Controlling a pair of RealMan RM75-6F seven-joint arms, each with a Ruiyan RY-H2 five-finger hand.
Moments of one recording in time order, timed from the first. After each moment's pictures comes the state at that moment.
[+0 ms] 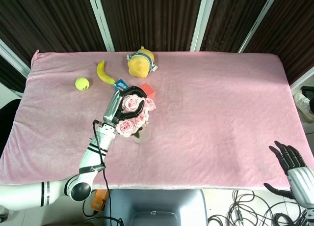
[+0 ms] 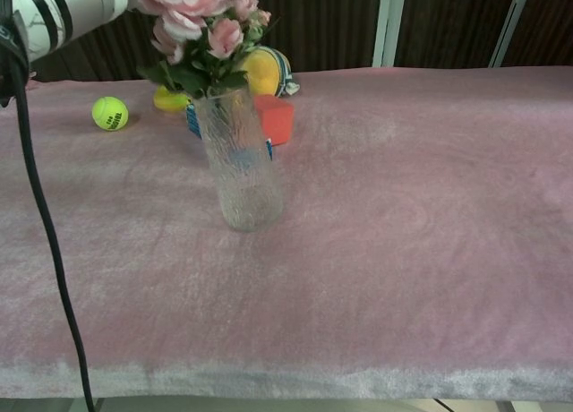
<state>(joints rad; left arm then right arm) -0.90 -1.51 -0.50 -1.77 0.92 1.12 -0.43 -0.01 -0.98 -0.09 -1.61 -1.74 1.58 0.20</state>
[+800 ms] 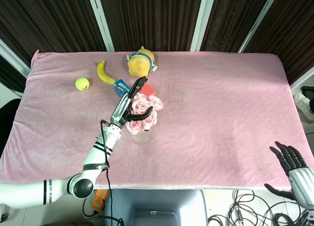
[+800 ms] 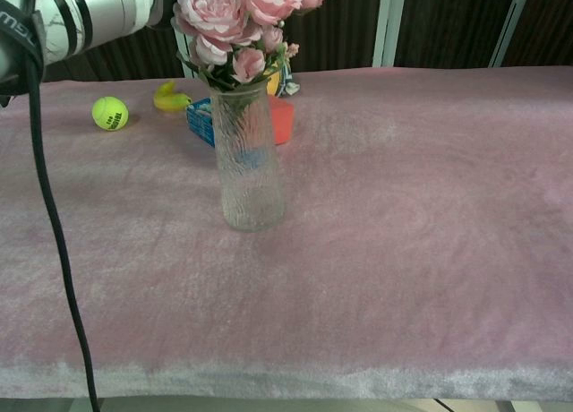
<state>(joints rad) -0.90 -1.50 -0.54 -1.78 0.83 0.99 -0.36 -0.01 -0.98 -0.09 -1.60 -1.75 1.60 0.23</state>
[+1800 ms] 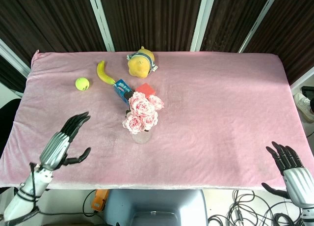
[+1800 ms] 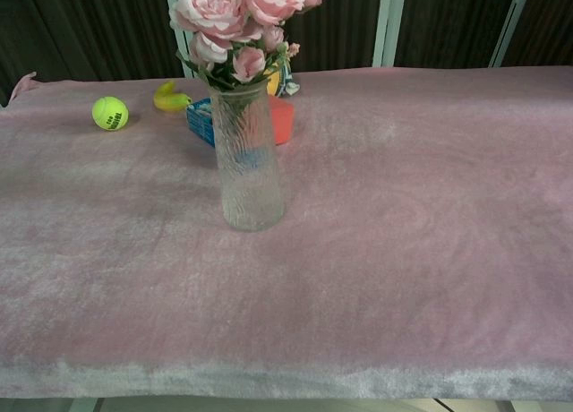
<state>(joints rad) -0.31 -1.04 -0.12 -1.86 1.69 1.28 -0.27 -0.01 -1.01 -0.08 -1.63 -1.73 1.58 0.09</state>
